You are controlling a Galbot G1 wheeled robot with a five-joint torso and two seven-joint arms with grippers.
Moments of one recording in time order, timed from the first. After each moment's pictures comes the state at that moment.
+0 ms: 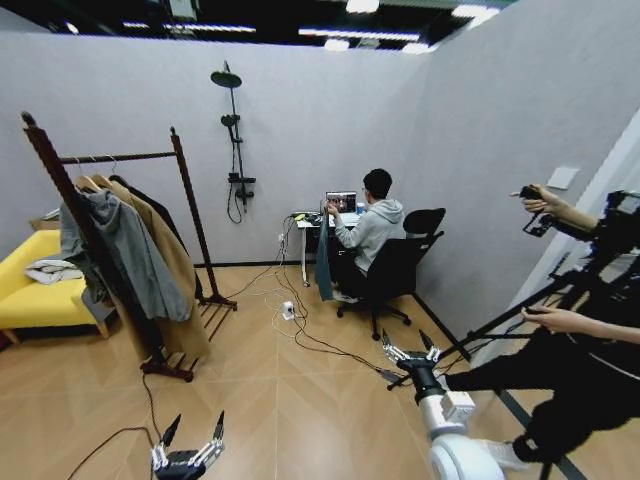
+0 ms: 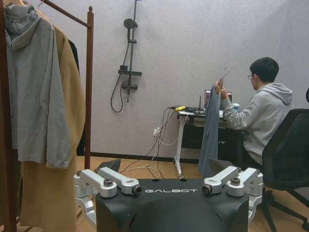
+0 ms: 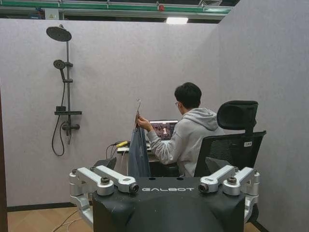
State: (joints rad) left arm 1.86 -1.52 -0.65 -2.22 -0.22 -0.12 0.14; right arm -1.39 1.44 0.64 2.16 0.19 -0.11 0.06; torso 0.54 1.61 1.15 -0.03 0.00
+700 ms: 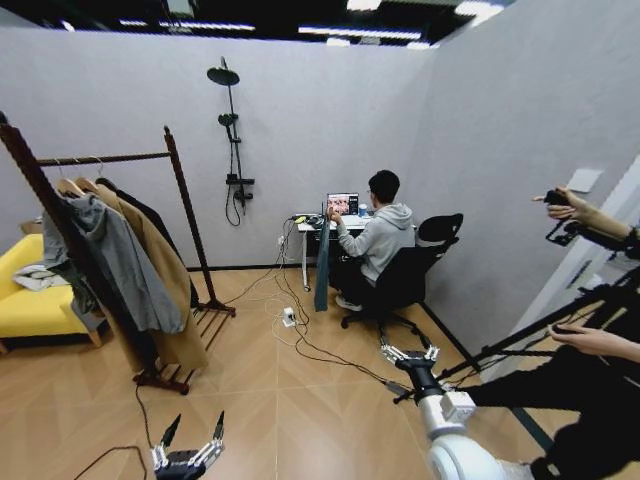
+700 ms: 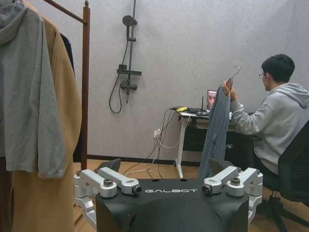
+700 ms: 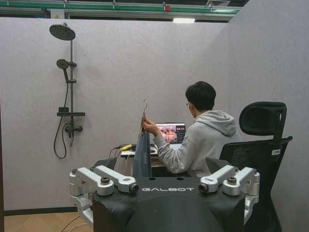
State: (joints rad) left arm 1.86 -1.52 -0.65 -2.22 -0.22 -0.12 0.14; right arm -1.40 1.45 0.65 2.16 0.17 -0.09 0.03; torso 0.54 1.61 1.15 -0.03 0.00
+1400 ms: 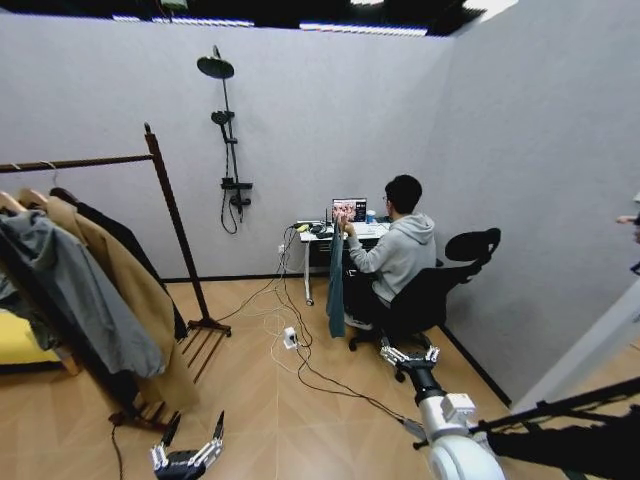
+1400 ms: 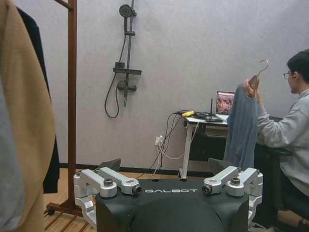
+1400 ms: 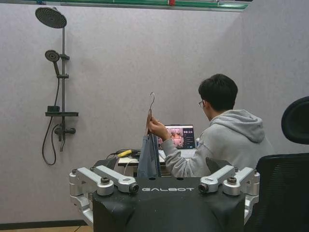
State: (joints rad) left arm 1.86 -1.52 -0.65 -2.22 -0.22 -0.12 0.14; right arm -1.40 1.45 0.66 2.13 0.17 -0.06 0.01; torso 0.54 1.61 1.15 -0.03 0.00
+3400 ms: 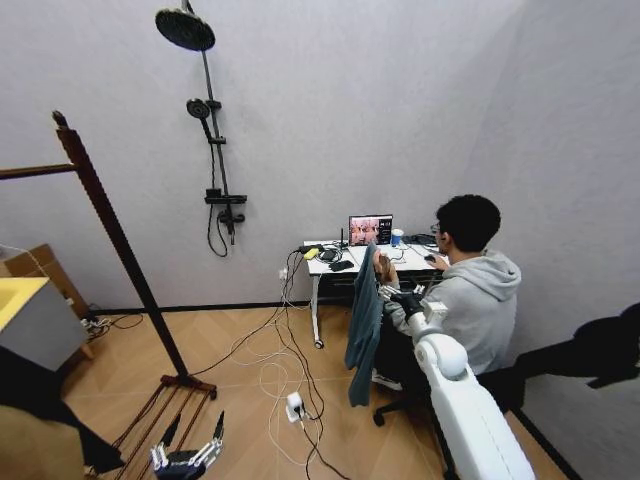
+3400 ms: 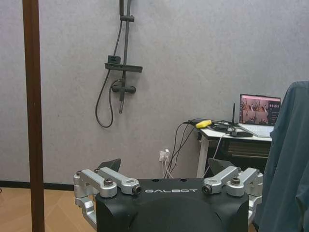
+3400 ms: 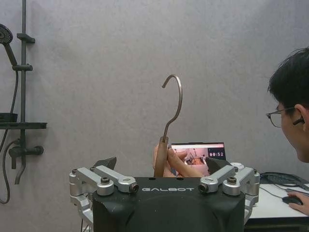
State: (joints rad) left arm 1.86 -1.52 -0.65 -2.22 -0.22 -0.12 0.14; right arm -0.71 1.22 0.54 1.63 0.34 -0.22 0.04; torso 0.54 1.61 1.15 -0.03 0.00
